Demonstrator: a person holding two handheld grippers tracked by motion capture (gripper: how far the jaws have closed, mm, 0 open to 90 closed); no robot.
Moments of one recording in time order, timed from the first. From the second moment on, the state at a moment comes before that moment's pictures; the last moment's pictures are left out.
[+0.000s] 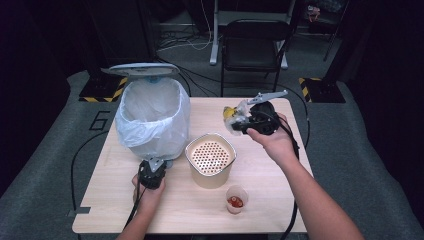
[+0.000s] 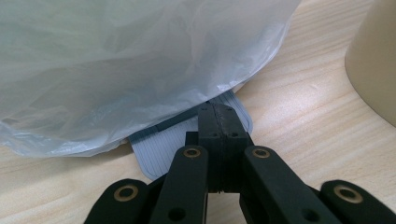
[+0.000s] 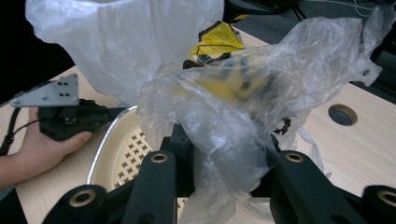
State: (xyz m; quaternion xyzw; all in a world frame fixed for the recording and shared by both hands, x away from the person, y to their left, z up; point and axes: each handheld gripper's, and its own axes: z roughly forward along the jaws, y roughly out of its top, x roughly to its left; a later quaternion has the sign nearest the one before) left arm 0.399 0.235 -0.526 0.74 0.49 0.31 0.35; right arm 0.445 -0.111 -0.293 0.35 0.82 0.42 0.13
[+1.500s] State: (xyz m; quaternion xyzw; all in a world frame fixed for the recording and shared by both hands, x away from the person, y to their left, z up) left arm 0.399 0.235 -0.525 0.74 0.48 0.32 0.34; right arm 0.451 0.030 -0.248 0.27 0.85 0.44 0.10
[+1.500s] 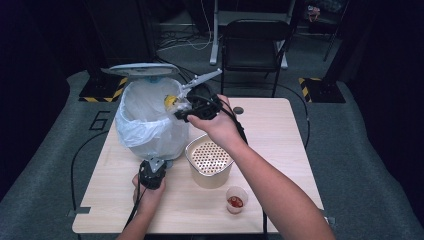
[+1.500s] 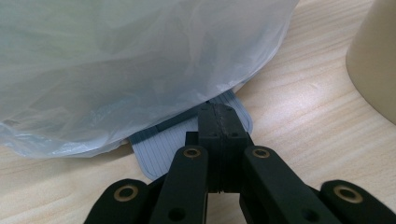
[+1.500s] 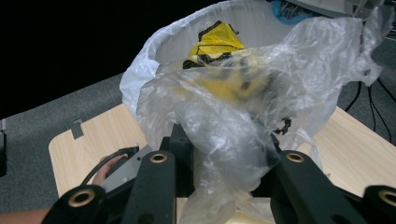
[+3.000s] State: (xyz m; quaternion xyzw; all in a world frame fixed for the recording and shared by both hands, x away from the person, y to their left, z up) left arm 0.399 0.235 -0.525 0.74 0.48 0.32 0.34; right arm 0.500 0.089 -0.267 0.28 0.84 0.45 0.13
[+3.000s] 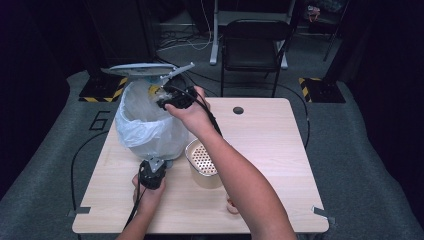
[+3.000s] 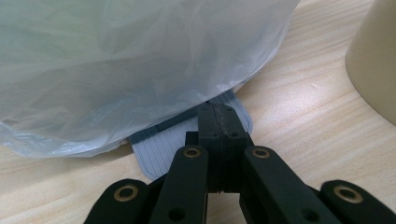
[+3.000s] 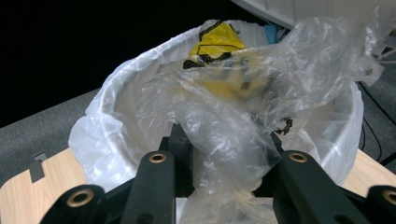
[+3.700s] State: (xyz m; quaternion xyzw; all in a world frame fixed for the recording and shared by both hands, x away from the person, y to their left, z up) left arm 0.399 0.235 -0.525 0.74 0.48 0.32 0.34; right arm 0.498 0.114 -0.277 0.23 0.84 0.47 0.14
